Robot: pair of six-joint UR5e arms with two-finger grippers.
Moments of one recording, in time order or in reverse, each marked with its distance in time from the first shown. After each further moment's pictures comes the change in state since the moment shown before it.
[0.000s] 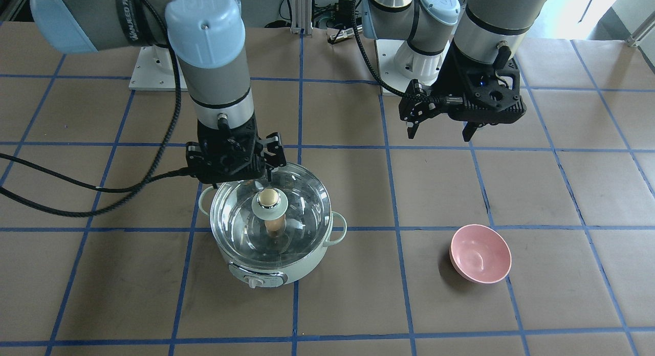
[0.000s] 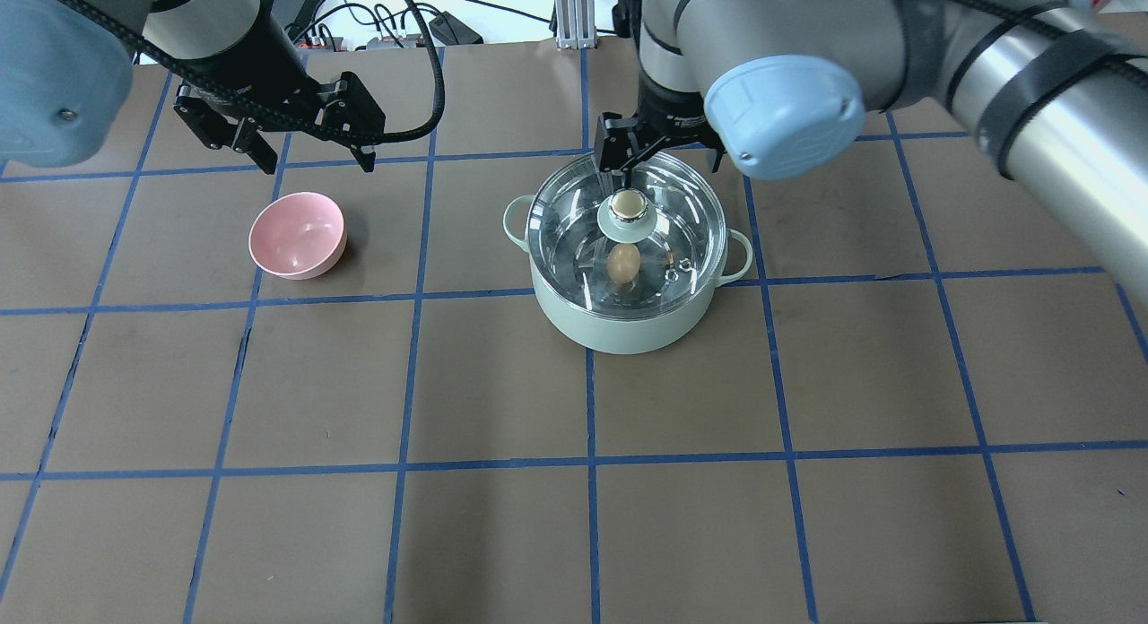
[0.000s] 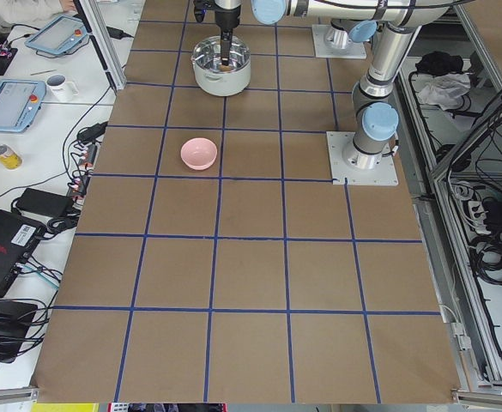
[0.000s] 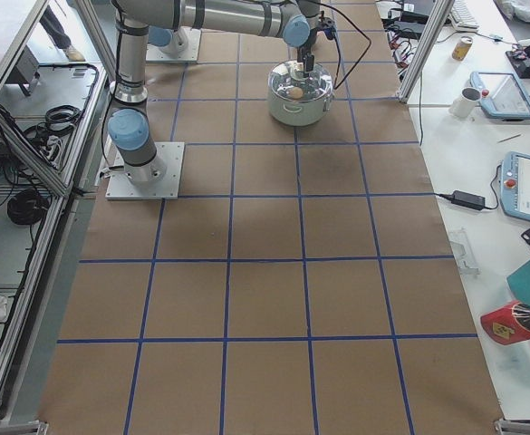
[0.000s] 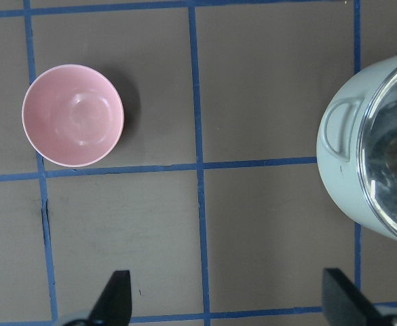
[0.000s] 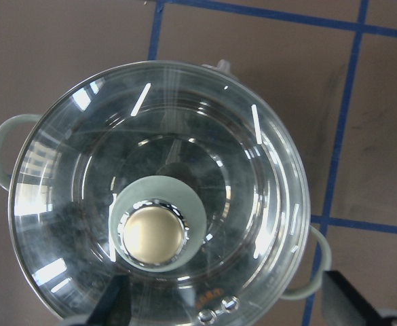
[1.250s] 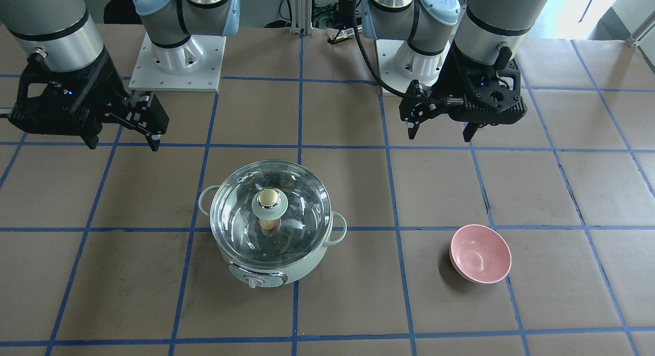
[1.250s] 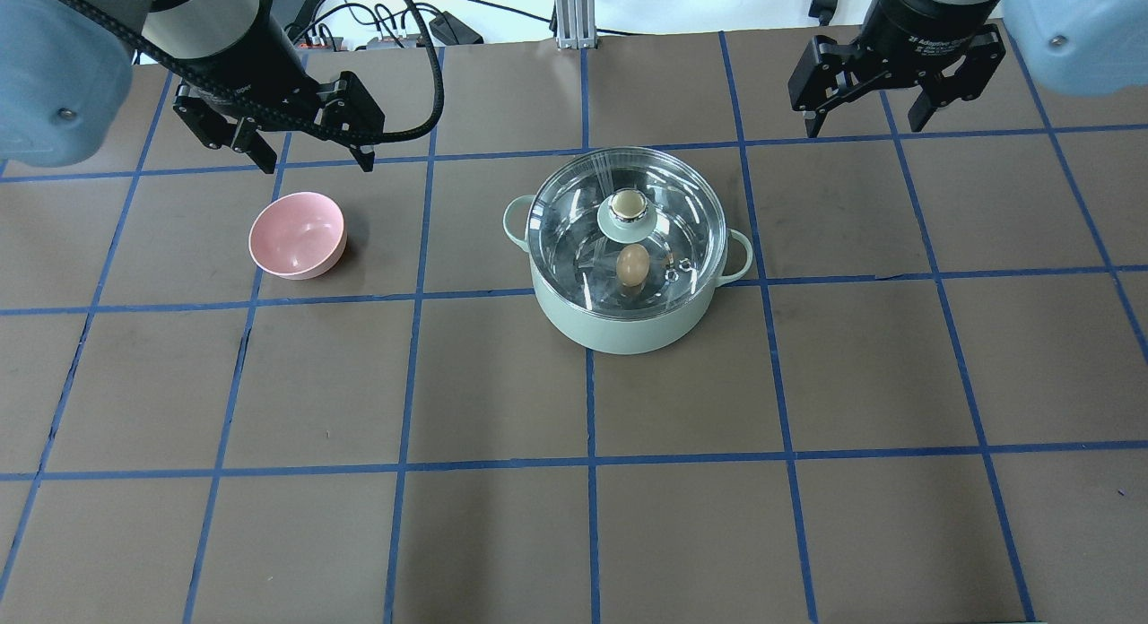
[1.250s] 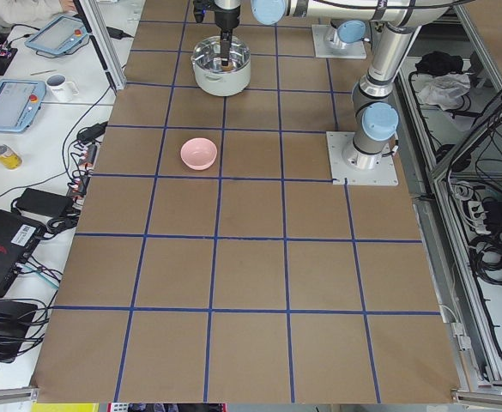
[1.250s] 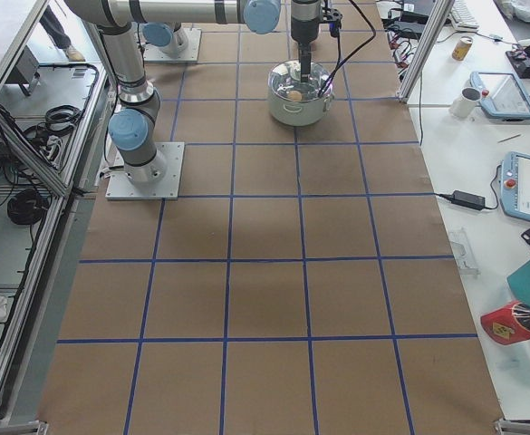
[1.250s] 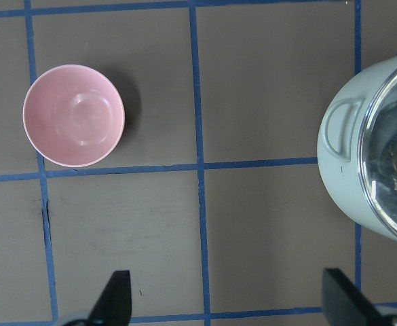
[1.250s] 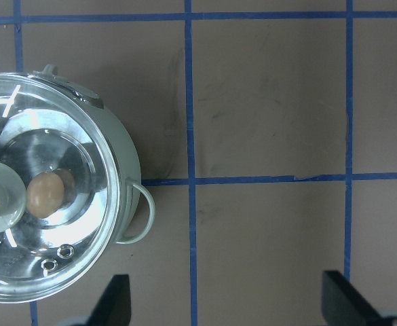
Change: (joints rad) left arm 0.001 0.000 0.000 0.001 0.000 0.000; right arm -0.278 -0.176 0.002 0.185 -0.007 -0.117
